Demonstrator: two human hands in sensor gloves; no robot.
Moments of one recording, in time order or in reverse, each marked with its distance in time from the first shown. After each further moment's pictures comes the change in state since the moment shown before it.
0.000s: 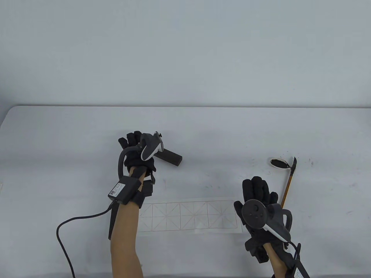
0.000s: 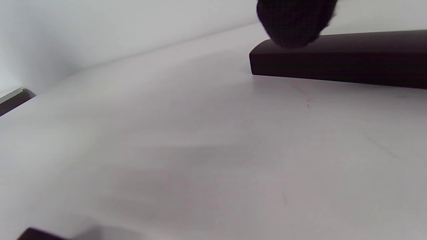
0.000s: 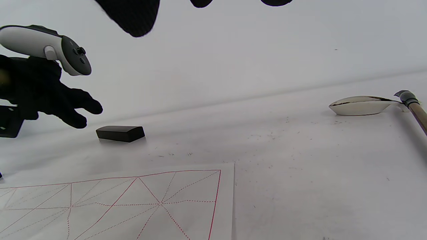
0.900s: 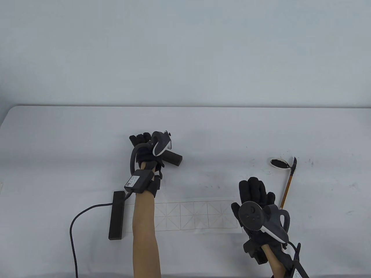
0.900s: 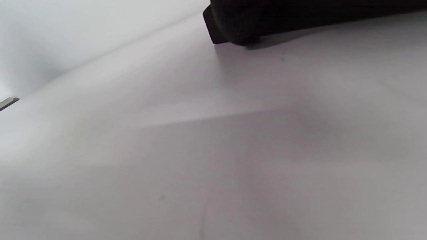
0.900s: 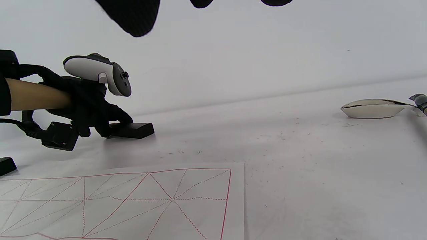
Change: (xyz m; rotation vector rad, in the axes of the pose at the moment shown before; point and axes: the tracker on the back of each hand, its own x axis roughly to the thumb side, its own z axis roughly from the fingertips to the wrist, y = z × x) left_hand 0.036 -0.017 -0.031 0.033 -0.010 -0.076; right_hand 0.009 0.000 0.002 0.006 -0.040 0.019
